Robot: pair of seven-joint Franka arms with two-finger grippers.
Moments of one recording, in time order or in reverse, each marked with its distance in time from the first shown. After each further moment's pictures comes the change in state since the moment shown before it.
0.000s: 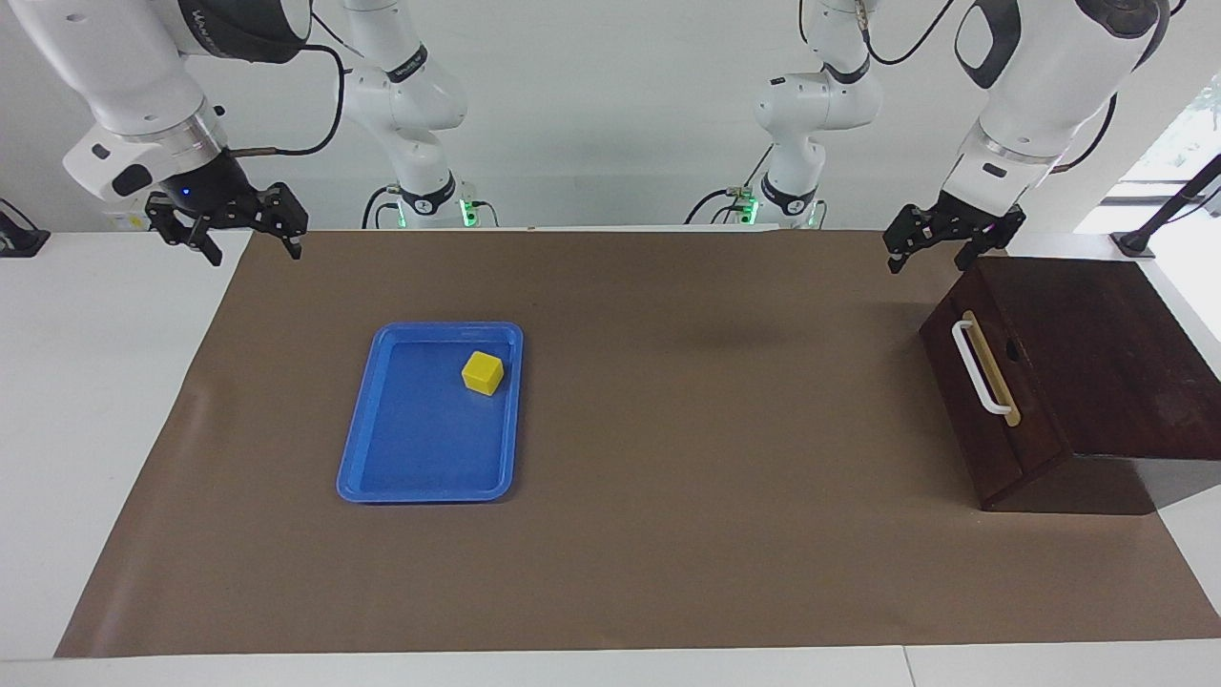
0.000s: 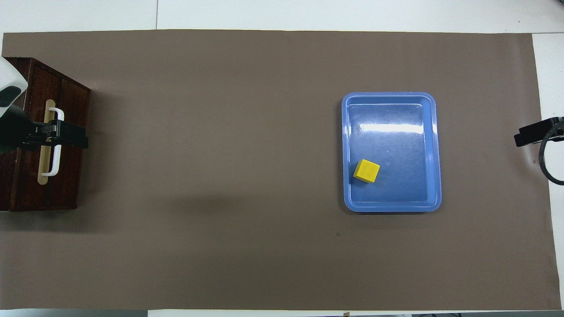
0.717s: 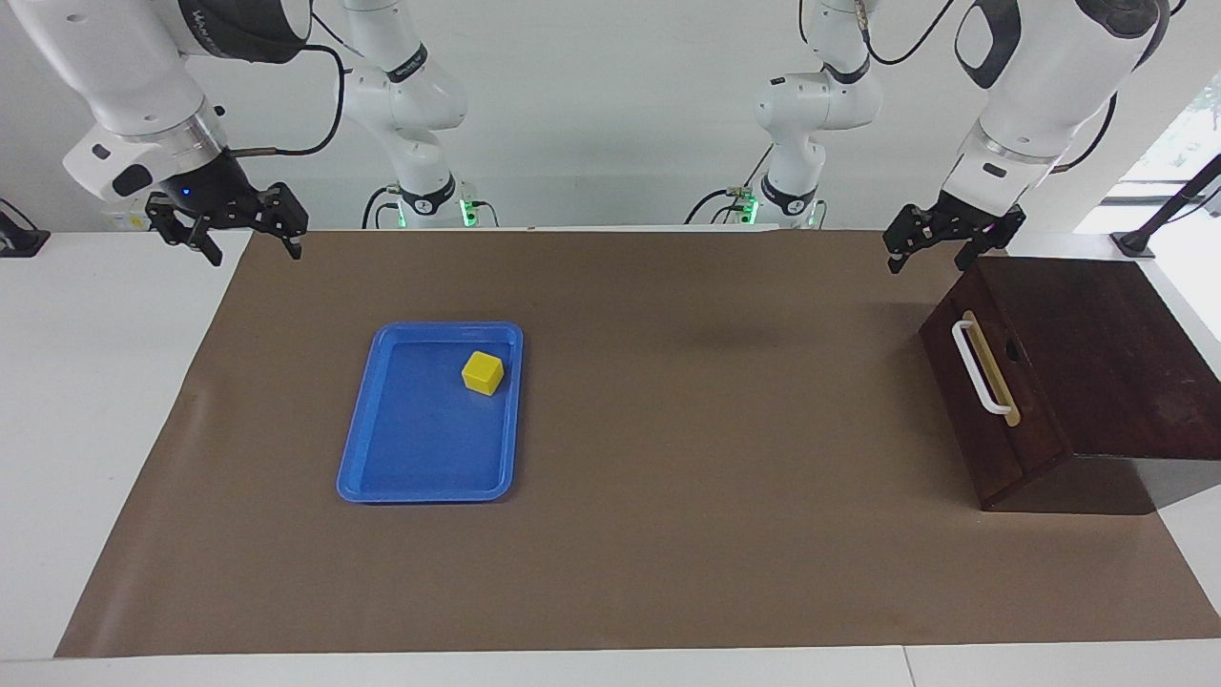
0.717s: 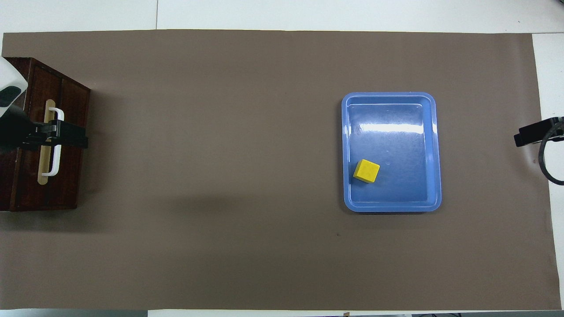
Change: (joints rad) left arm 0.000 0.000 0.000 0.000 0.000 0.000 0.000; right arm 0.000 0.000 0.000 0.000 0.000 0.000 0.001
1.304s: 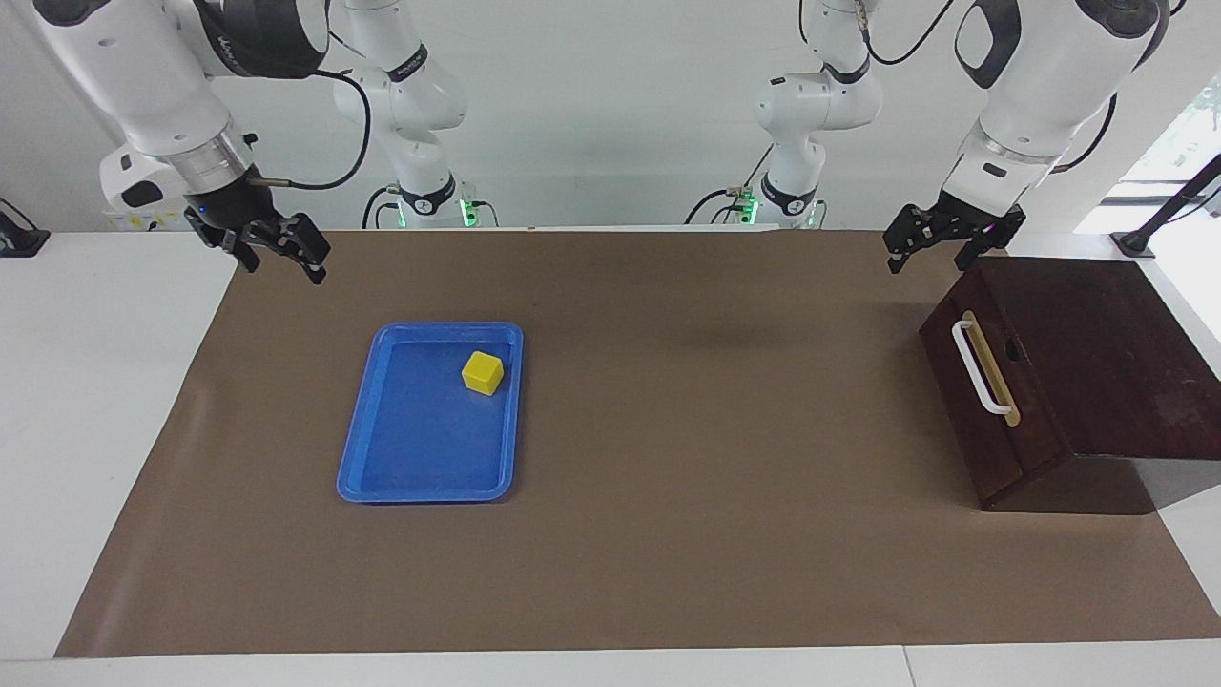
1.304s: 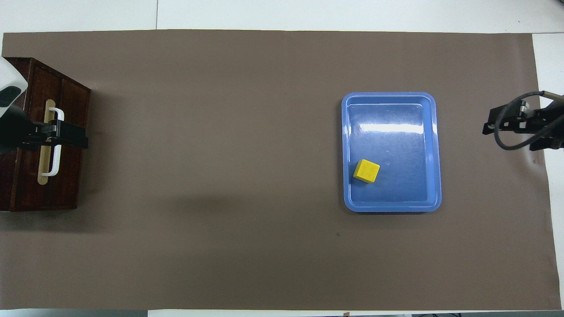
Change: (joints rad) left arm 0.000 0.000 0.000 0.000 0.000 0.000 0.000; right arm 0.033 -0.032 0.007 -0.137 0.114 0.118 0.568
